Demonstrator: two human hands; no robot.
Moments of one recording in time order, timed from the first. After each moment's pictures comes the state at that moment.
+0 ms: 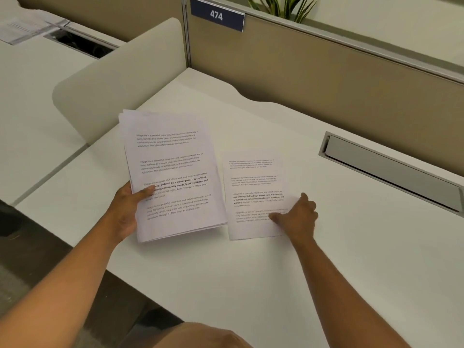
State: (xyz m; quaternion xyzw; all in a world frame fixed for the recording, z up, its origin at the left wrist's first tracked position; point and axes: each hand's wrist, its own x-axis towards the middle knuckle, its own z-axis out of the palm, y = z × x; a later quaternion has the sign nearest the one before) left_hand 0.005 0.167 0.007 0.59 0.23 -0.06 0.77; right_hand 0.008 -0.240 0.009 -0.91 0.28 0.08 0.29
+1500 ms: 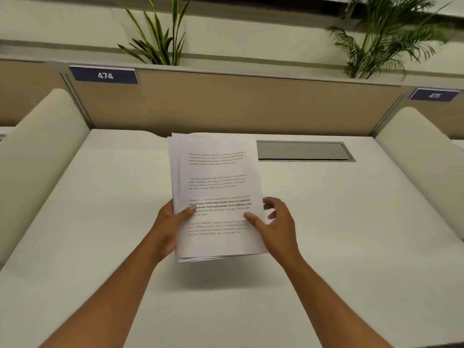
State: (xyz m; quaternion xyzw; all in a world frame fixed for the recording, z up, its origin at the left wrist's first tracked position) left_hand 0.091 0.031 0.047 0.56 -0.01 -0.32 0.76; right_hand -0.066 -0.194 0.088 -0.80 0.29 -0.19 0.49
